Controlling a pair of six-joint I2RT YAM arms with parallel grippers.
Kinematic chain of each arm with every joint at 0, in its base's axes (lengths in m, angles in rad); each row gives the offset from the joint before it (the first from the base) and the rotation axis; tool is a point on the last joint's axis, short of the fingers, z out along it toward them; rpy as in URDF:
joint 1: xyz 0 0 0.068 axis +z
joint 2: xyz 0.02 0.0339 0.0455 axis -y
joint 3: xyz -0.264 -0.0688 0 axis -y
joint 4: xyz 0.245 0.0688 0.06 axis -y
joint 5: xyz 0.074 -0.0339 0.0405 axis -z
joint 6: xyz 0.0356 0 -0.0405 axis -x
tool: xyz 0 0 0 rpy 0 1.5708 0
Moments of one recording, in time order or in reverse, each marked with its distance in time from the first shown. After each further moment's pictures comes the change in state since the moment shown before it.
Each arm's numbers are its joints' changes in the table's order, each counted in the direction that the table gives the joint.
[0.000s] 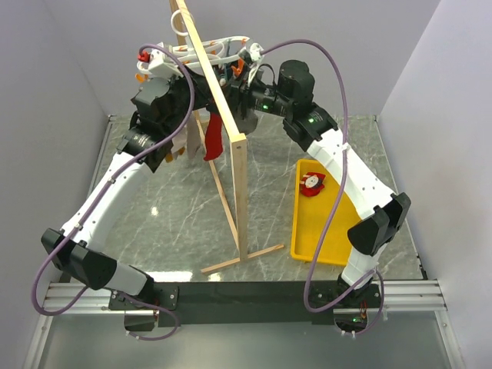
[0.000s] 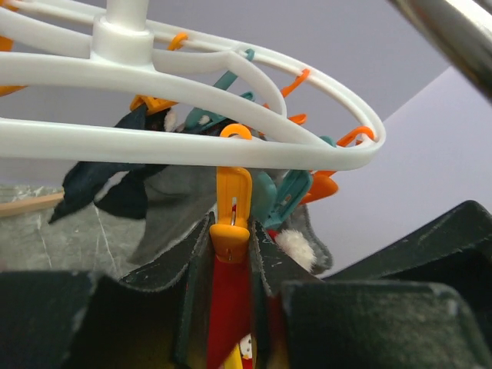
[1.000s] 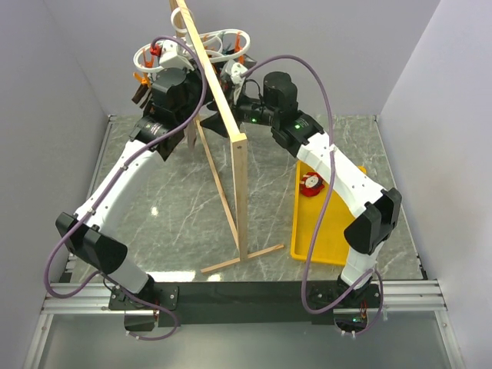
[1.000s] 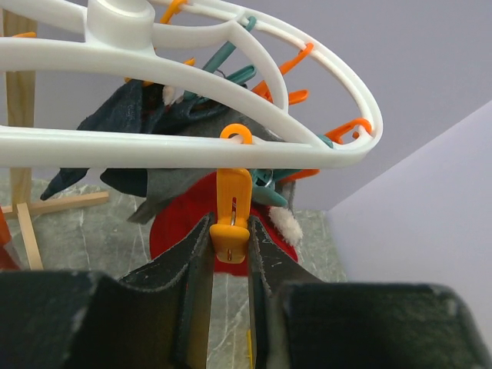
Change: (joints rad) left arm -0.033 -0.127 0.149 -0.101 -0.149 -0.055; right arm 0.044 -0.027 -0.077 0.012 -0.009 0.211
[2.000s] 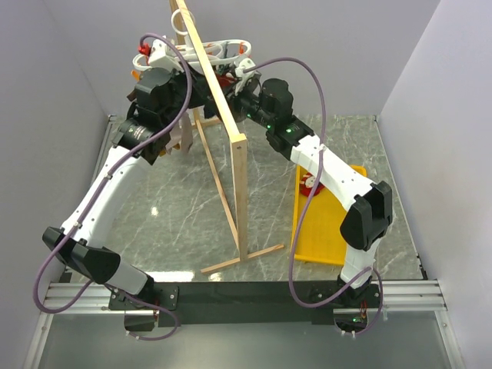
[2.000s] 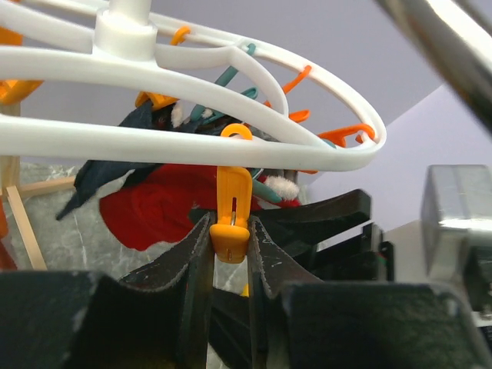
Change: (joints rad) left arm 0.030 0.077 0.011 -0.111 0.111 0.018; right arm -0.015 -0.043 -0.100 0.262 0.369 -0.063
